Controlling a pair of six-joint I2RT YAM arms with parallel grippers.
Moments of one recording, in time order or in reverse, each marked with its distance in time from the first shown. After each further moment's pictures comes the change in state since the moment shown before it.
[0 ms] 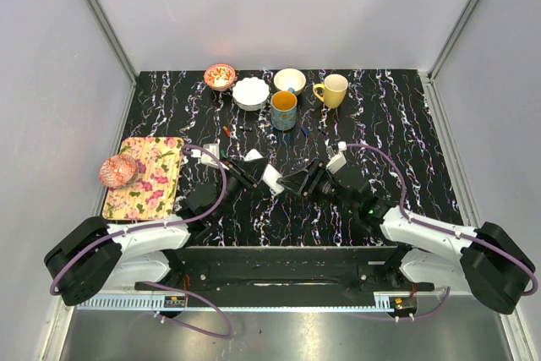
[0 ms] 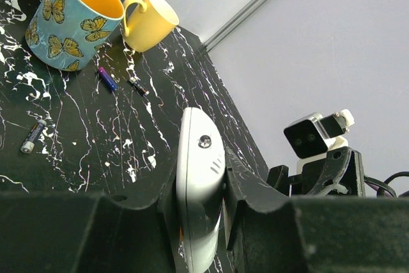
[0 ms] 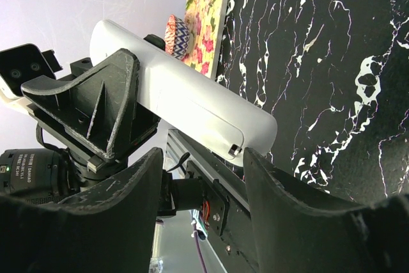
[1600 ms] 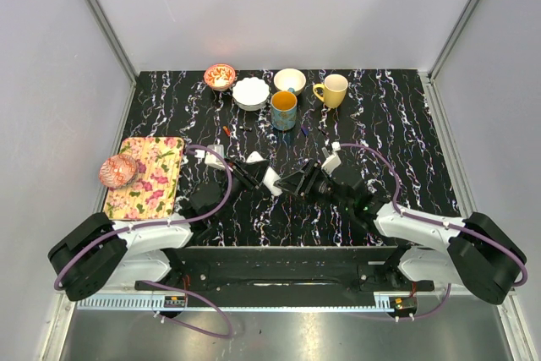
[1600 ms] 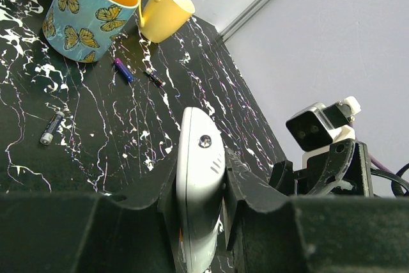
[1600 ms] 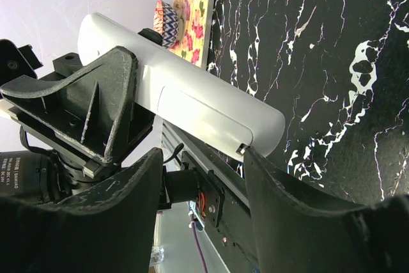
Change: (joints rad) left arm -0.008 0.039 0.000 -0.011 -0.011 0.038; right arm -0.012 0.091 0.014 0.027 -0.060 0.015
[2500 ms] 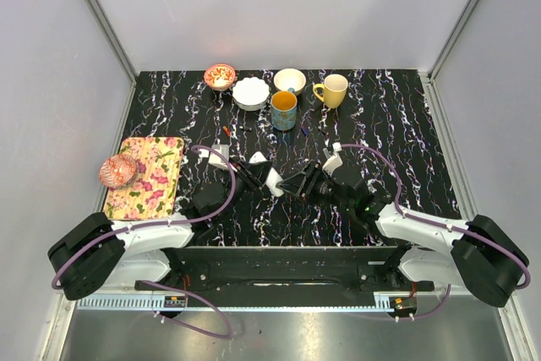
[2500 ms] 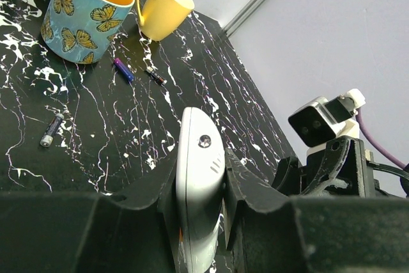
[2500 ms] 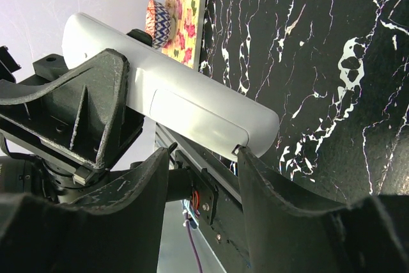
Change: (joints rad) left arm -0.035 -0.003 0.023 -0.039 -0.027 0.050; right arm 0.000 -0.023 0.000 -0.047 0.008 -0.015
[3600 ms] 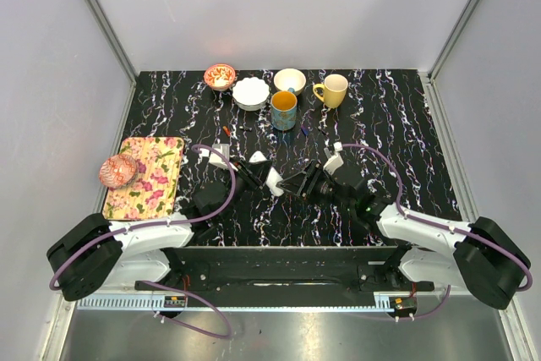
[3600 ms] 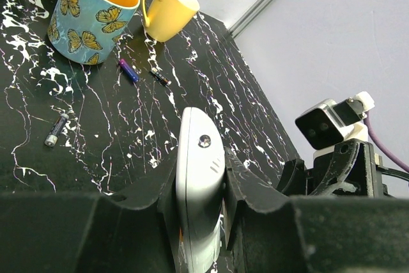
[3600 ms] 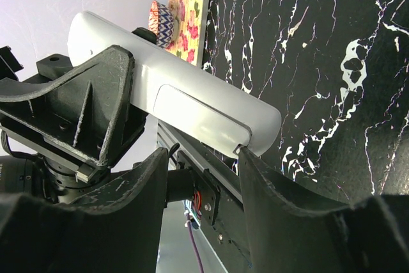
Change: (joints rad) left arm -0.011 -0.011 0.024 -0.050 -0.030 0.008; right arm -0.001 -0.018 0.000 -0.008 0.003 0.000
